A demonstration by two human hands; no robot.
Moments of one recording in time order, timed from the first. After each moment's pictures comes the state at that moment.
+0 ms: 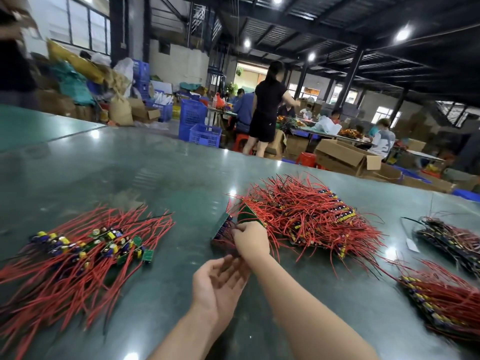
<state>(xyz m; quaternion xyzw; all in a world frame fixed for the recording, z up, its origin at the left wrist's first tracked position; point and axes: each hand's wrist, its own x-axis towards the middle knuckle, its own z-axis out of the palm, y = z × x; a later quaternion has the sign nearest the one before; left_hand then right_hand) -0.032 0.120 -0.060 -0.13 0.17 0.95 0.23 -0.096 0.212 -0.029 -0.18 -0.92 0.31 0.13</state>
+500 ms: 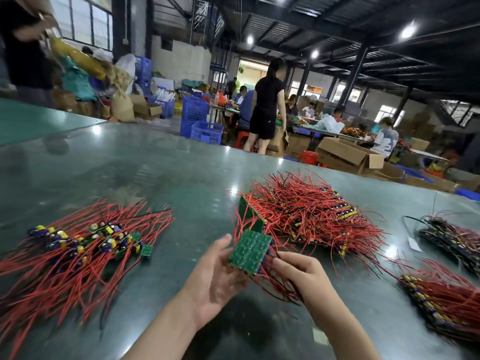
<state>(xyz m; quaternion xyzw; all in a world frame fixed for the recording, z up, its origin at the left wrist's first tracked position) -0.035 0.101 -0.048 0.05 0.39 0.86 0.32 0.024 0.269 -0.022 -0.05 -0.76 0.65 0.07</state>
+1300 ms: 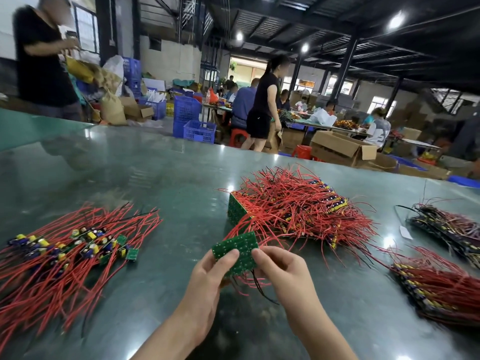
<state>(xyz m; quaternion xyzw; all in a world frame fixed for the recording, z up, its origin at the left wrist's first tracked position) -0.011 0.122 -0.054 0.12 0.46 0.88 0.11 0.033 0.242 -0.015 -0.05 -0.74 0.64 0.18</state>
